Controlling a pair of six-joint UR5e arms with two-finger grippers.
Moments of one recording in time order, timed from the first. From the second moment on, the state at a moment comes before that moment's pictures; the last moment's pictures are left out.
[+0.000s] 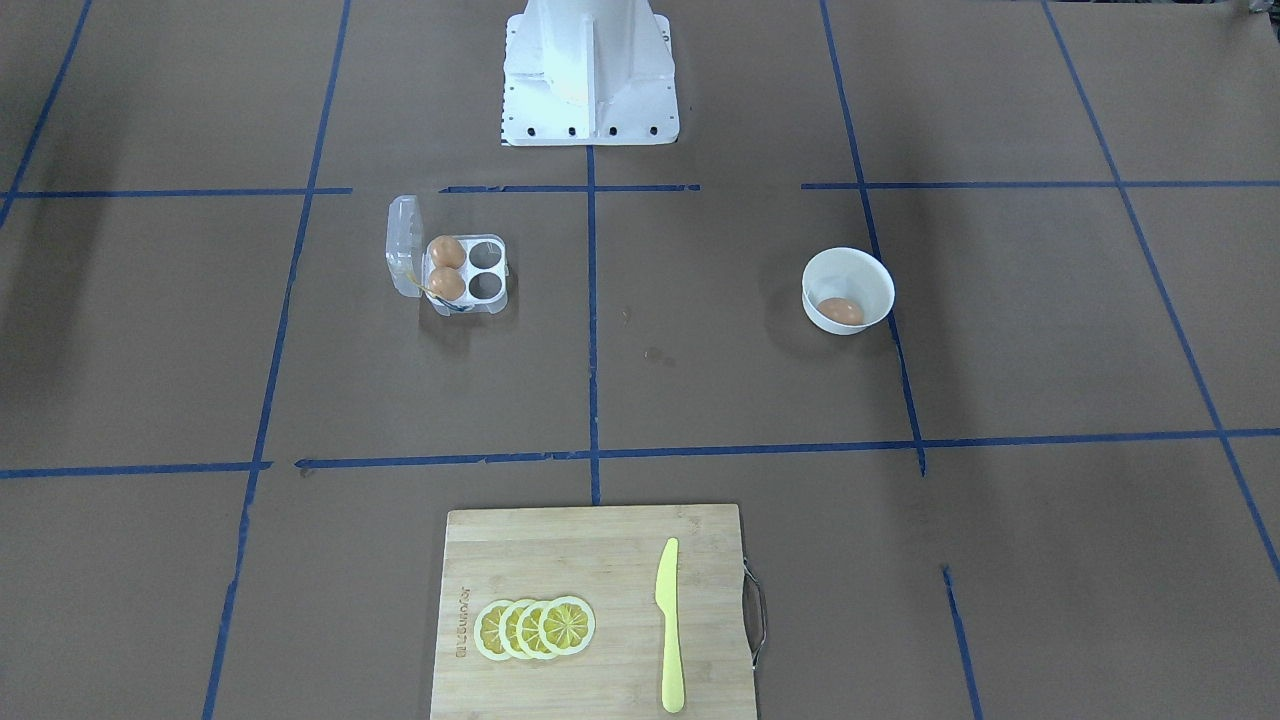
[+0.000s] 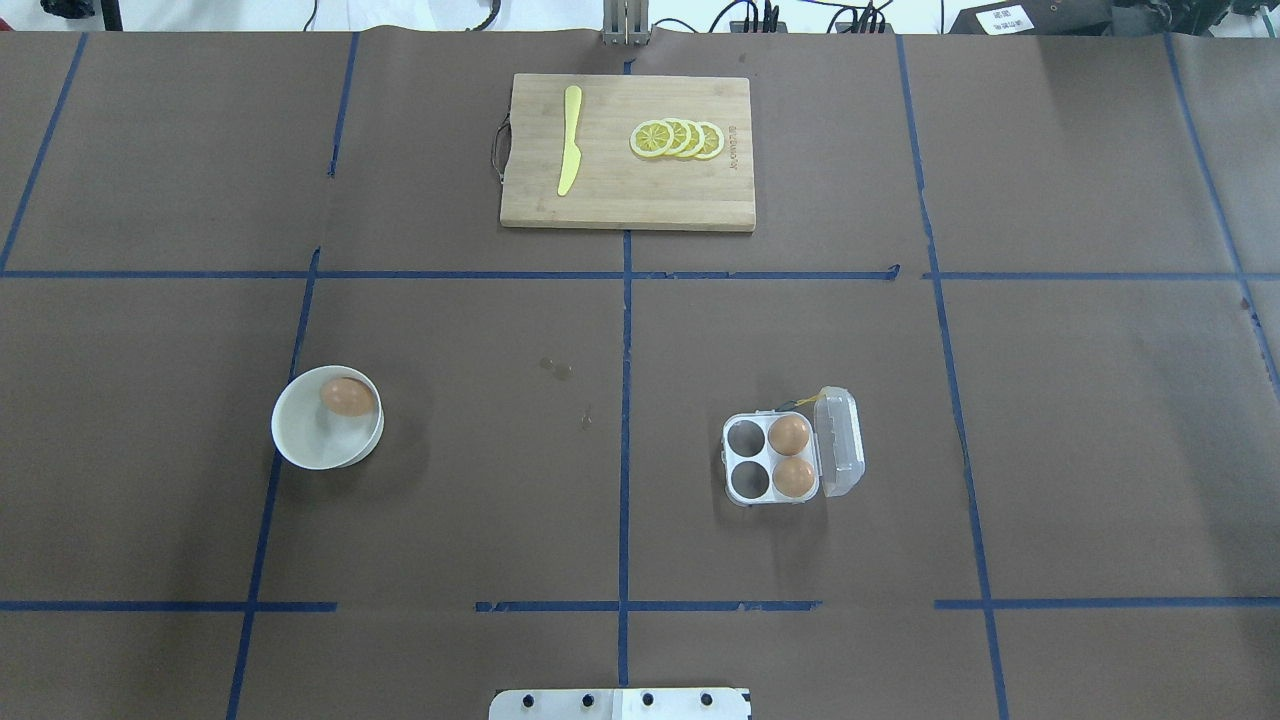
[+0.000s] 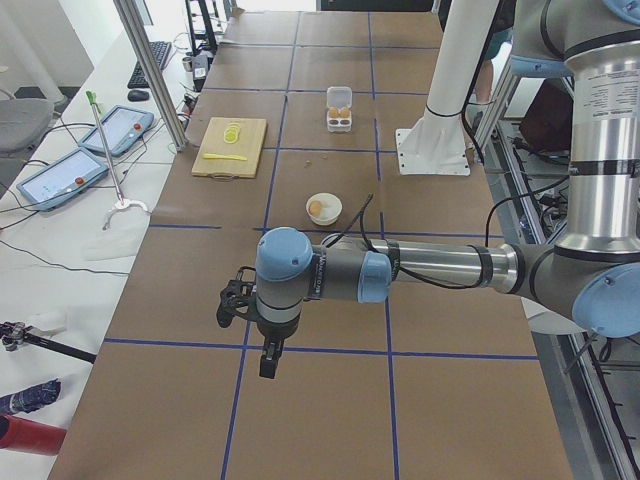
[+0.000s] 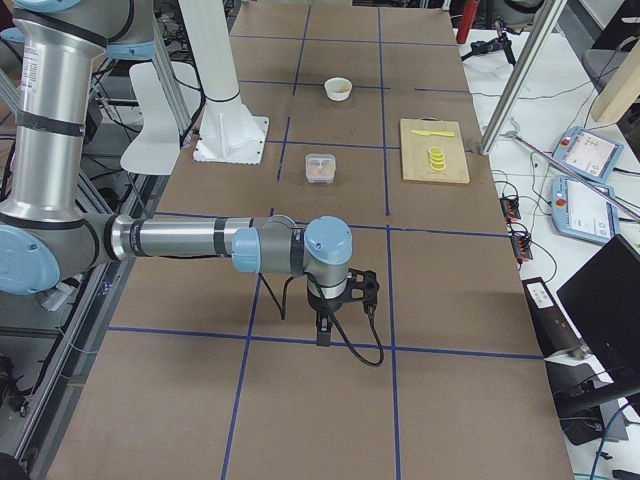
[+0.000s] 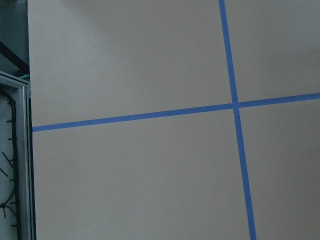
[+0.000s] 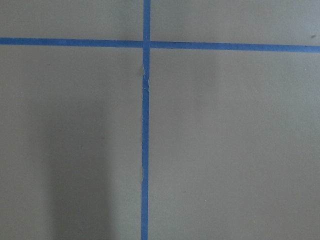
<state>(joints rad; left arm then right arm) -1.69 -1.50 -1.70 -1.61 -2.24 0.14 1.55 -1.78 1.83 -1.61 2.27 0.03</state>
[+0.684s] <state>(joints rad) -1.69 -1.49 -1.70 -1.71 -2.24 0.15 1.55 -1.77 1.87 -1.61 2.27 0.03</state>
